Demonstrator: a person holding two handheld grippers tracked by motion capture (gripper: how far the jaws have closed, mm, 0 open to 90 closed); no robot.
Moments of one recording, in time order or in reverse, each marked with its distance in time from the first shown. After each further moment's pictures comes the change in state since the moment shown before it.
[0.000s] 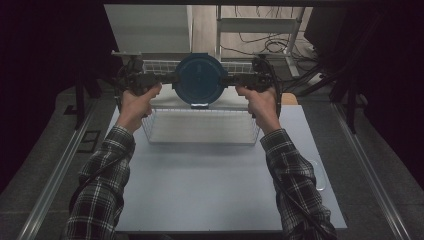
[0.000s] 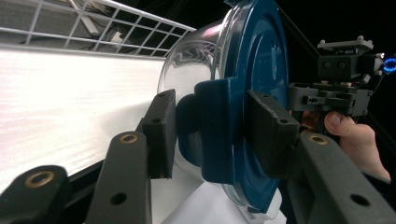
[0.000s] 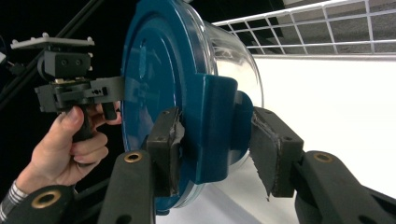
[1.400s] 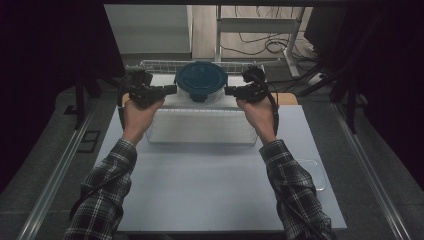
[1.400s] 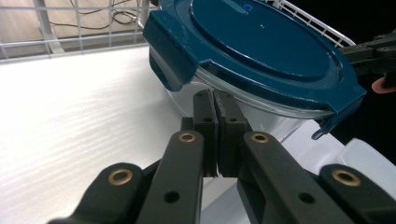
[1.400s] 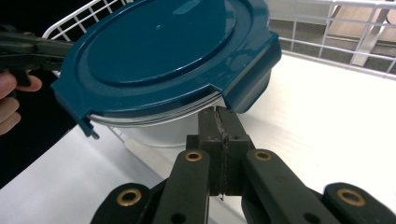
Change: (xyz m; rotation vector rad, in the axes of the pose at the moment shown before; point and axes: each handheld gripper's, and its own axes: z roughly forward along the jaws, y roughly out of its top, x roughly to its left) left arm -0.031 -0.031 0.006 0.020 0.311 0.306; right arm 0.018 -0.025 0.005 0.034 -0.271 -0.312
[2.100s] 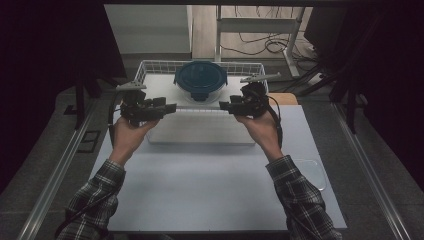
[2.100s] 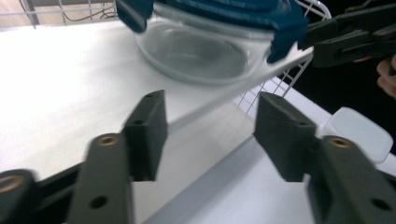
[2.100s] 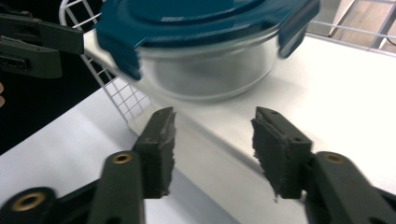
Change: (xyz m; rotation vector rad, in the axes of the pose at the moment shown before) left arm -0.017 -0.047 -0.032 0.001 -0.031 0.110; right arm 0.020 -0.034 -0.016 -0.012 0.011 -0.109
